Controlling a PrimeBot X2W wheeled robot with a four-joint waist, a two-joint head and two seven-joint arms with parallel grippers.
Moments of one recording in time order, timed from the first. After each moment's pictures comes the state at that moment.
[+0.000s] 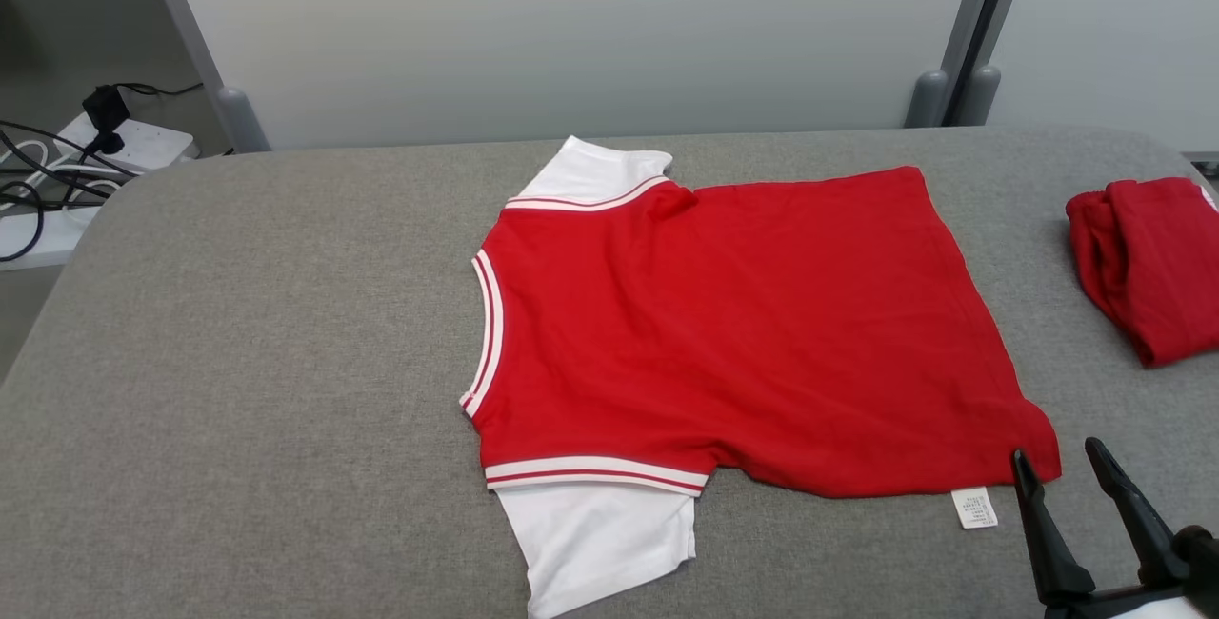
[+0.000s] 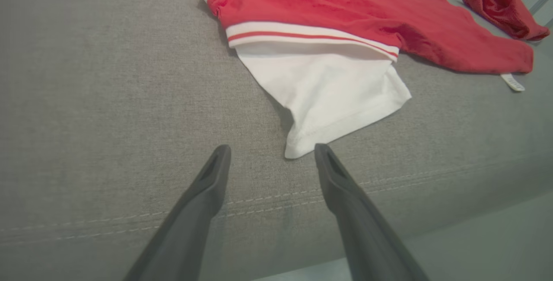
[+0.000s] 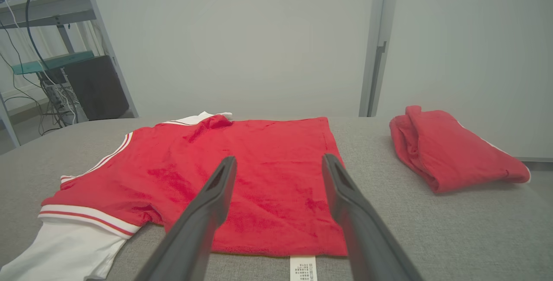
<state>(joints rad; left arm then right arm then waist) 0.16 0.05 -0.34 0.41 -0.32 0.00 -0.21 0.13 -0.24 0.07 0.09 0.32 0.13 -0.25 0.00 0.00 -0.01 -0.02</state>
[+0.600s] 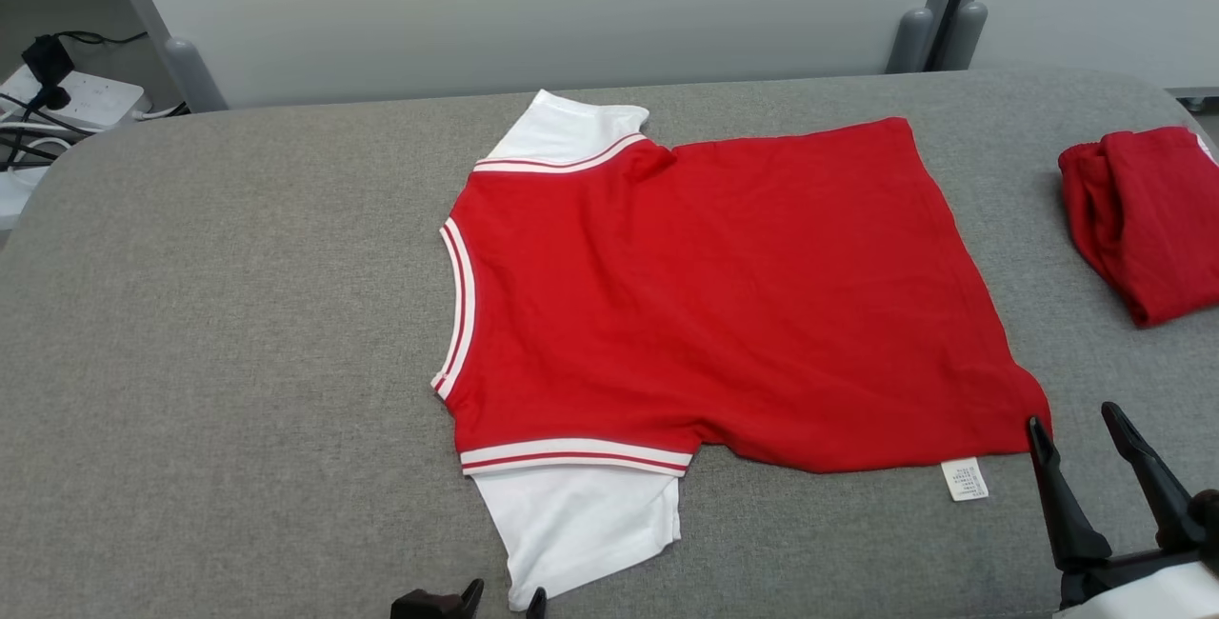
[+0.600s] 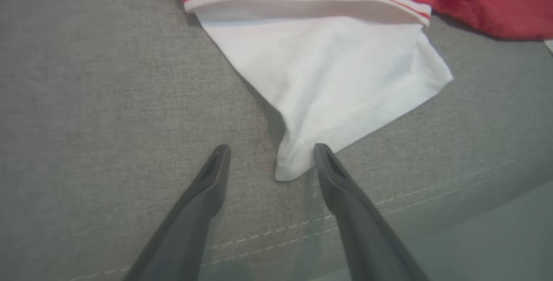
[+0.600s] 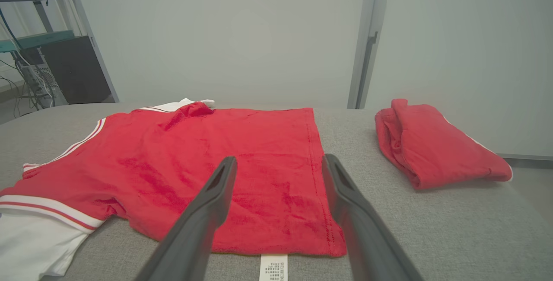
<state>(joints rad) -0.06 0.05 -0.52 0.66 -0.45 0.07 -0.22 0.07 -0.29 0.07 0.11 0.32 0.13 -0.25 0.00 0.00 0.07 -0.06</state>
